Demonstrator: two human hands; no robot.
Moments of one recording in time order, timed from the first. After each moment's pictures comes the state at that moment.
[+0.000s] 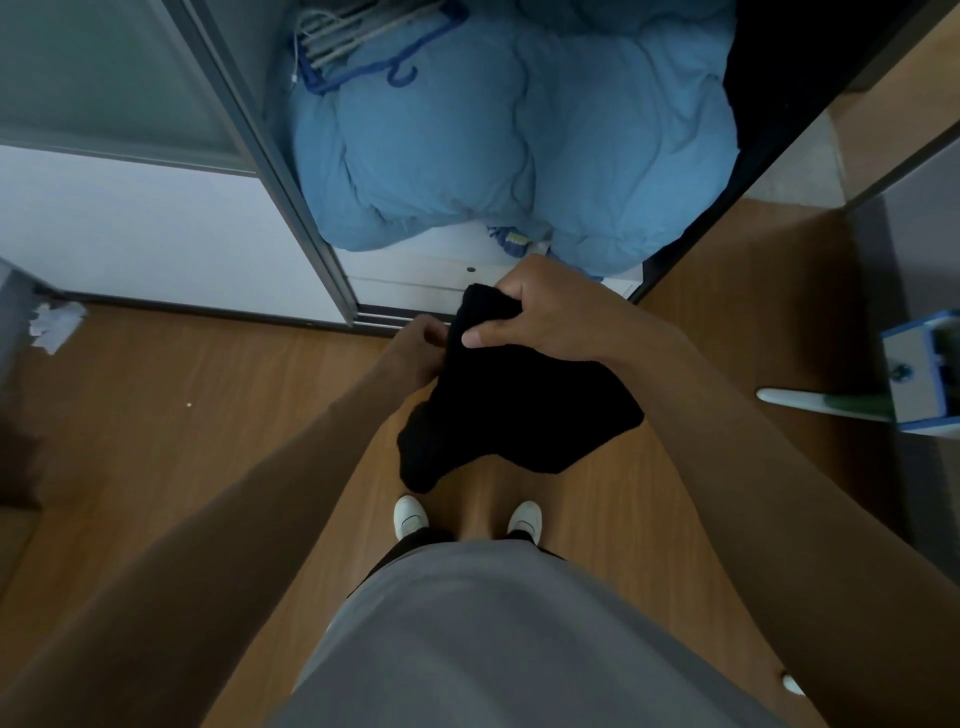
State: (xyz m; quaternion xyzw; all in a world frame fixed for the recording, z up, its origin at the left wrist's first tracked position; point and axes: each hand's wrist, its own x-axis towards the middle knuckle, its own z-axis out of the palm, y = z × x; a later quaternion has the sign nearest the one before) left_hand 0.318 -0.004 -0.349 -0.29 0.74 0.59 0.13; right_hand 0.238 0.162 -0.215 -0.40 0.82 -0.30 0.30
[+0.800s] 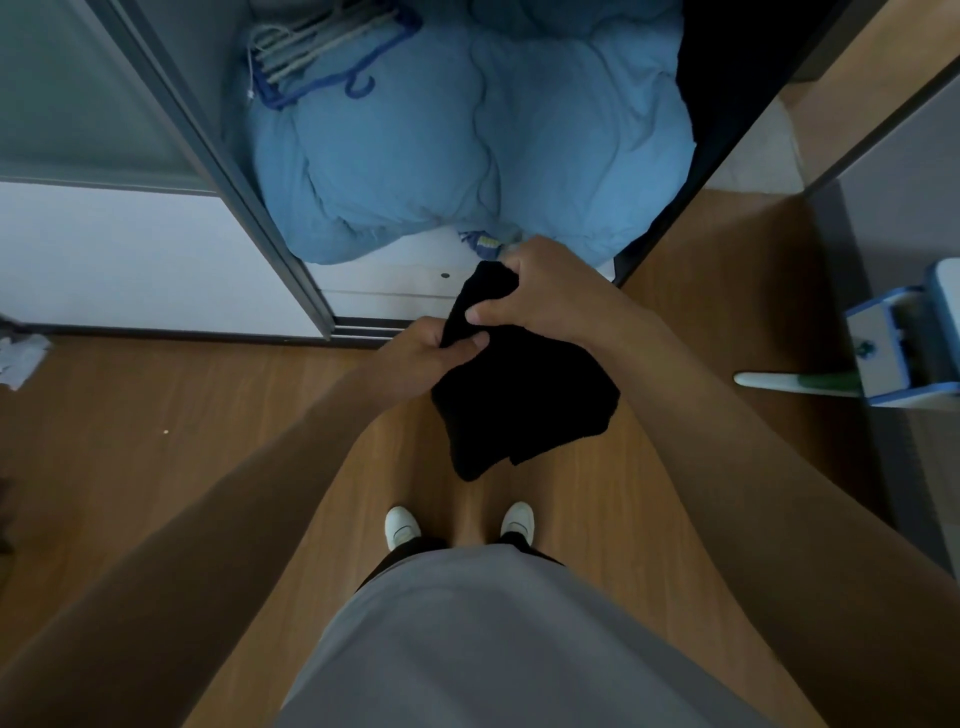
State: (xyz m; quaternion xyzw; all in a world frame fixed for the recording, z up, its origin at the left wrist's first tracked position) left_hand 0.317 0.022 -0.302 -0.06 0.74 0.66 0.15; right_hand 0.219 0.176 -0.217 -0.30 0.89 -0.26 0.22
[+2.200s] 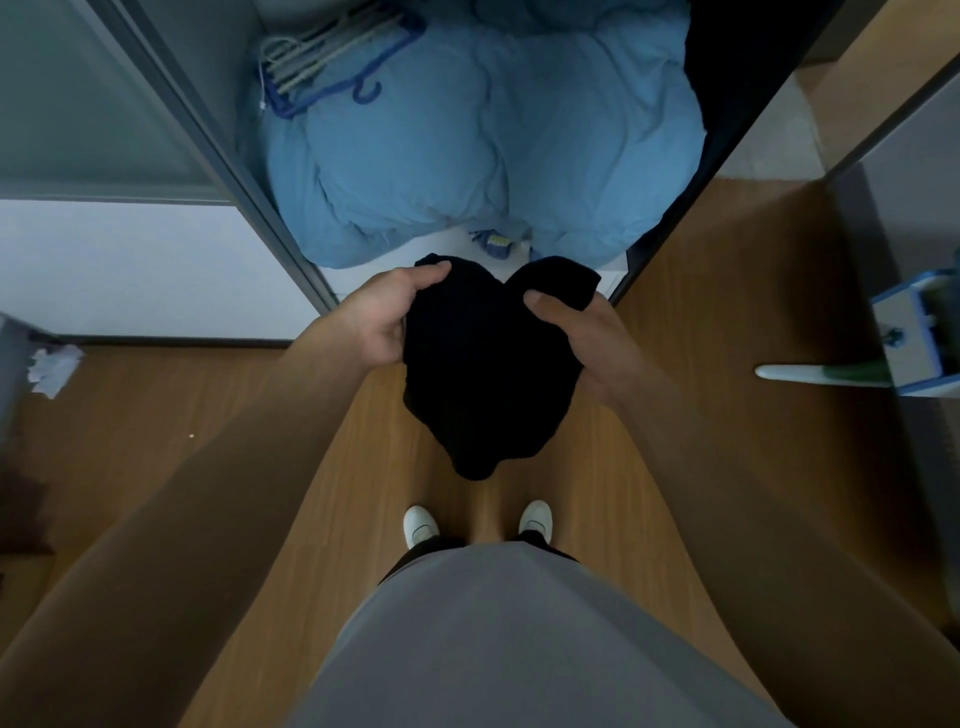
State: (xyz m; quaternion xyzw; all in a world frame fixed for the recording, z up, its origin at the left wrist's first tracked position) left_hand 0.291 0.002 -0.251 -0.36 0.50 0.76 0.18; right_hand 0.249 0.215 -0.268 0.04 0.60 -0.72 0.33
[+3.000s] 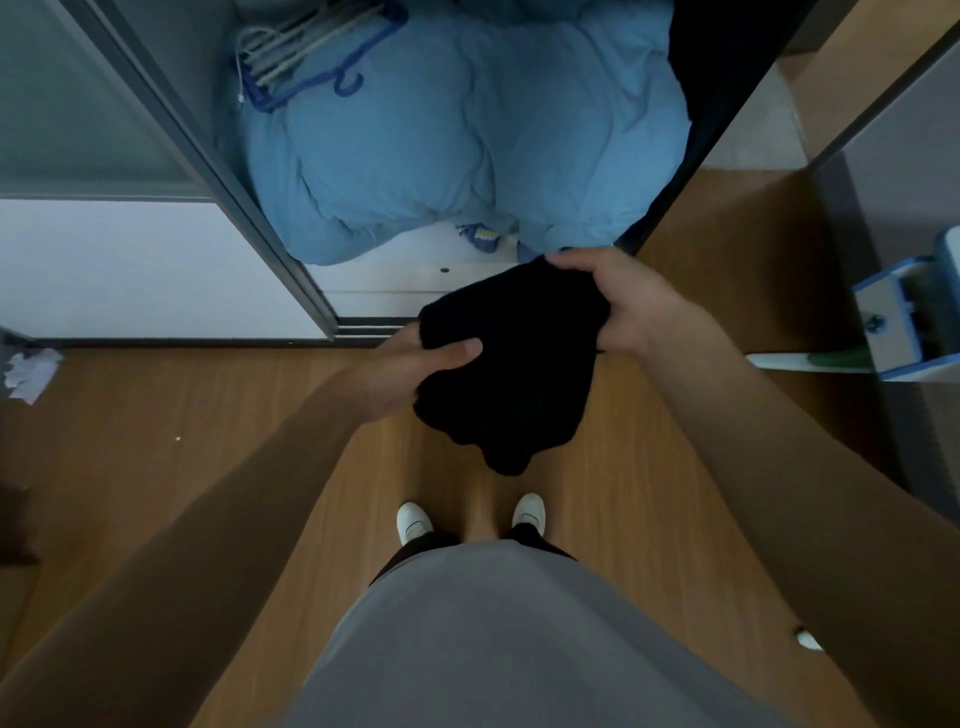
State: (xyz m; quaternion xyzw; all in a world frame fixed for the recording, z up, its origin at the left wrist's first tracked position) left_hand 0.329 0.018 -0.300 -0.12 0.57 0.78 0.23; right_hand 0.216 0.223 -0.222 0.20 0.59 -0.67 0.41
